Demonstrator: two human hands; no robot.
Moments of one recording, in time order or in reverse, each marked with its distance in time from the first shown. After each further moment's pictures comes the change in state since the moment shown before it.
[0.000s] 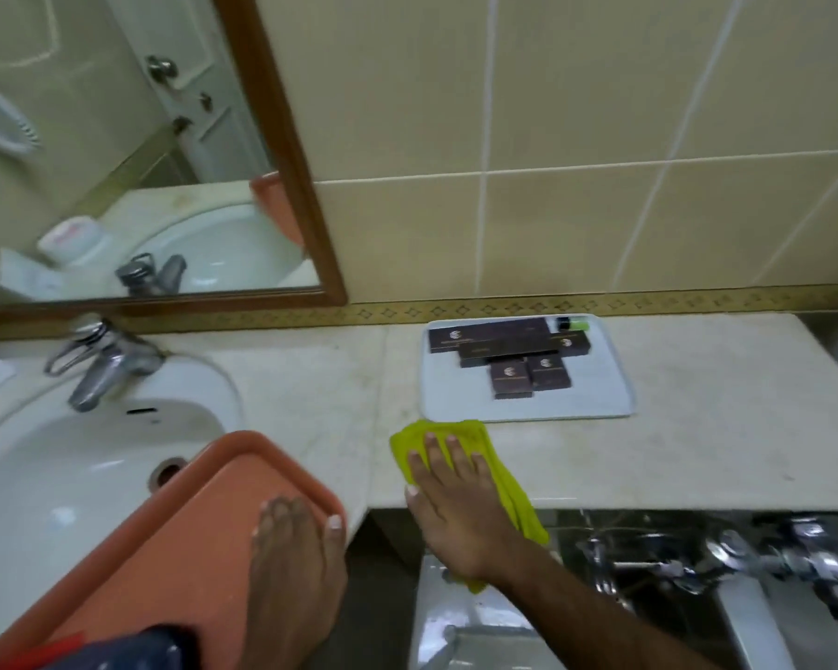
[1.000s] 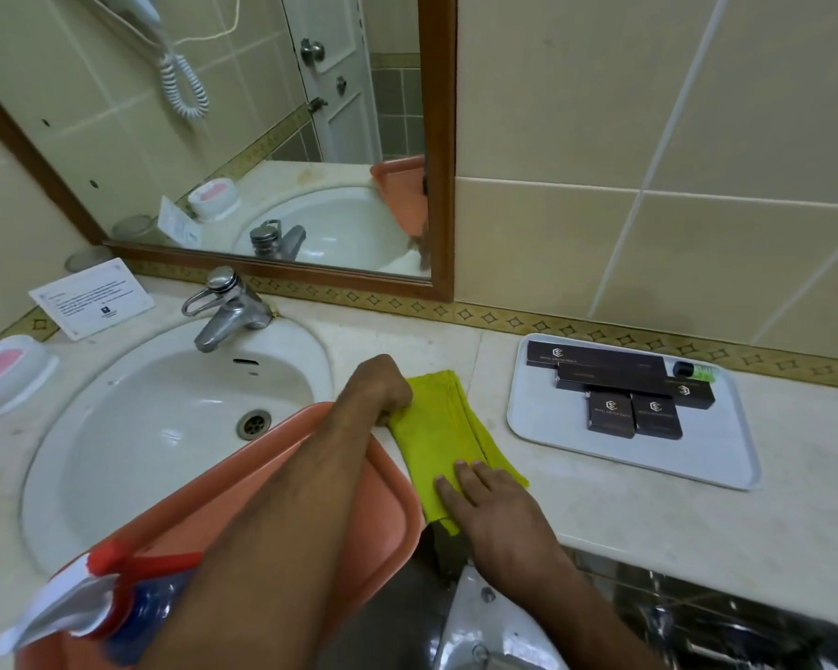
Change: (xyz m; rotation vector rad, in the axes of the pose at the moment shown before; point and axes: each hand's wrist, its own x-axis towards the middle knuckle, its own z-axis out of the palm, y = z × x) left_hand 0.194 0.011 -0.051 -0.202 -0.330 -0.289; right_hand 0.017 -0.039 -0.013 -0.446 0.010 -0.459
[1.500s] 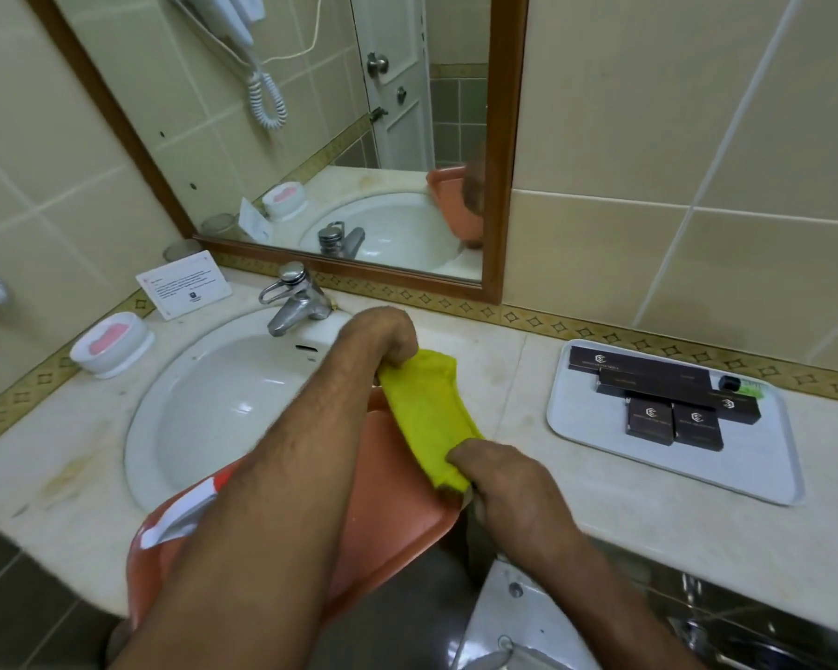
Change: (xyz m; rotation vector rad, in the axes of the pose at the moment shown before) left_hand -0.063 0.000 -0.096 0.092 -0.117 -0.083; right_hand 0.005 -0.030 -0.057 0.390 0.368 -0.015
